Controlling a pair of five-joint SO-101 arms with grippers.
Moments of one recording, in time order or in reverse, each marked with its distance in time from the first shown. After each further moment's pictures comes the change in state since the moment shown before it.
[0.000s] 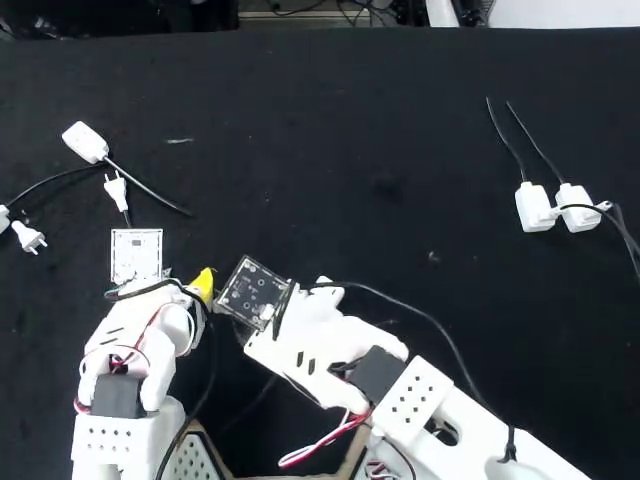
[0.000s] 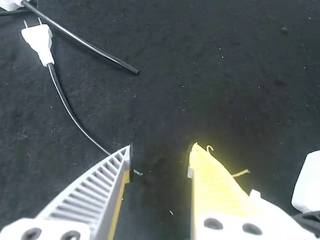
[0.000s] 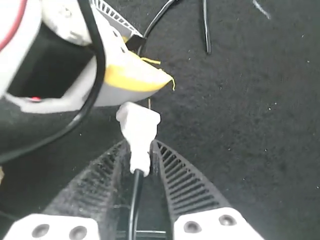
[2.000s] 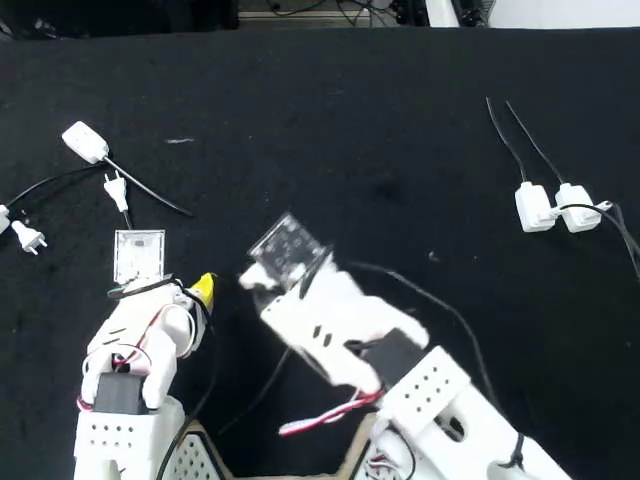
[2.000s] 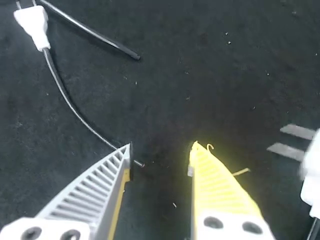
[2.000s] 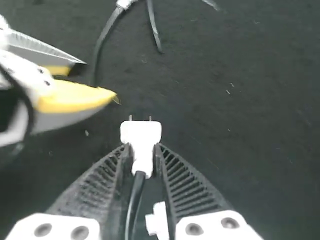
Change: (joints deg) left arm -0.8 0.8 2.6 -1.6 -0.1; right arm 9.9 -0.2 -7.0 8.4 -4.1
